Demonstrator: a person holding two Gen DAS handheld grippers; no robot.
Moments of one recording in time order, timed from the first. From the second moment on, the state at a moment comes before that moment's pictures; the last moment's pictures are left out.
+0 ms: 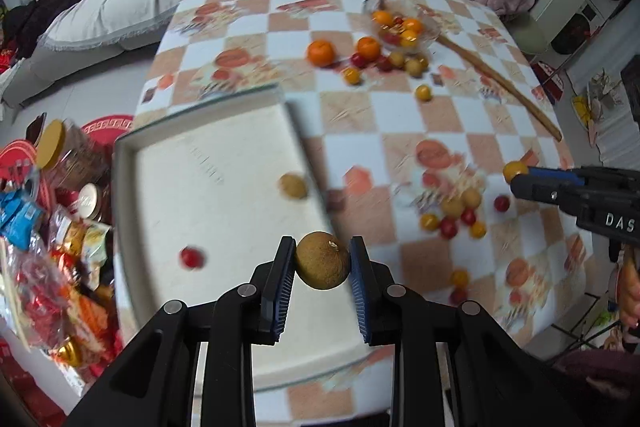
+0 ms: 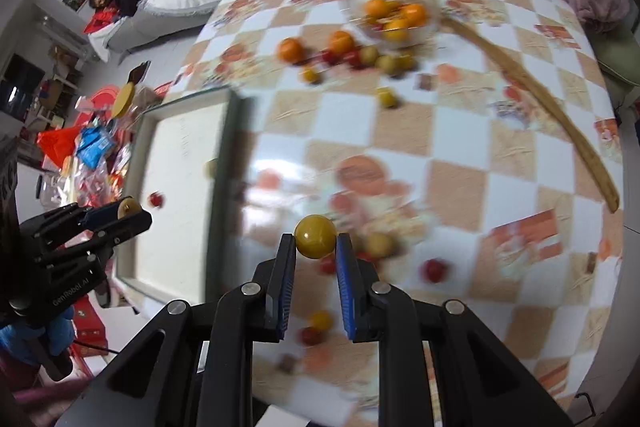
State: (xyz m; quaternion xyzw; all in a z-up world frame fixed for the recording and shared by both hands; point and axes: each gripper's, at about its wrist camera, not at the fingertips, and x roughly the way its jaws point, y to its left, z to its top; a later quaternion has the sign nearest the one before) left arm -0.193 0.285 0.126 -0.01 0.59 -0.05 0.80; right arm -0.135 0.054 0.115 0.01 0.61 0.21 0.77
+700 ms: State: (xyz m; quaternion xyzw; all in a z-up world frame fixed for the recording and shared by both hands) left arm -0.234 0.381 0.031 -0.04 0.66 0.00 0.75; right arm -0.162 0.249 0.036 -0.08 0.68 0.26 0.68
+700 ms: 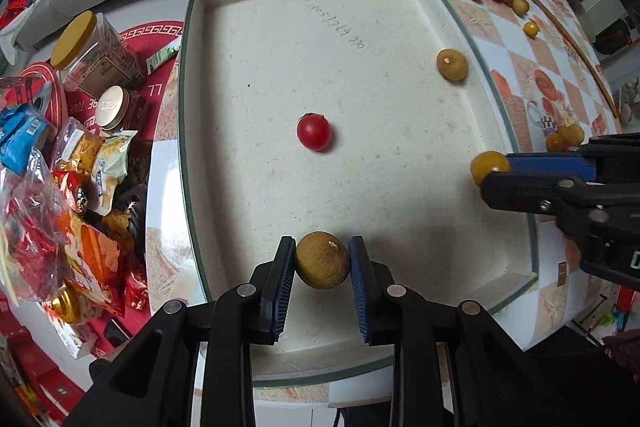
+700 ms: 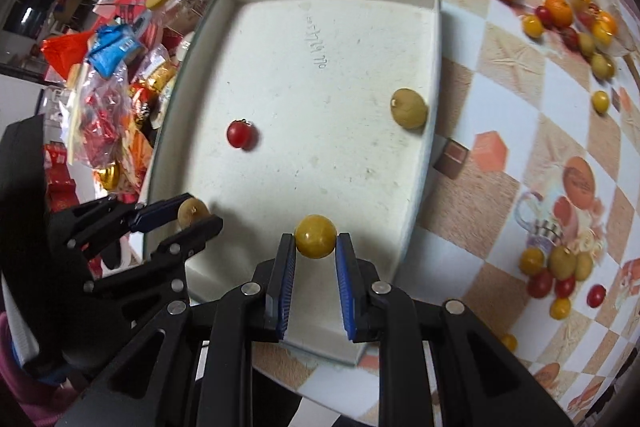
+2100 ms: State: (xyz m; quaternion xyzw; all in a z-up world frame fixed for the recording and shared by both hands) left arm -0.187 0.259 0.085 0.08 0.60 -0.14 0.78; right arm -0.181 0.044 0.031 0.05 0.72 0.03 0.69
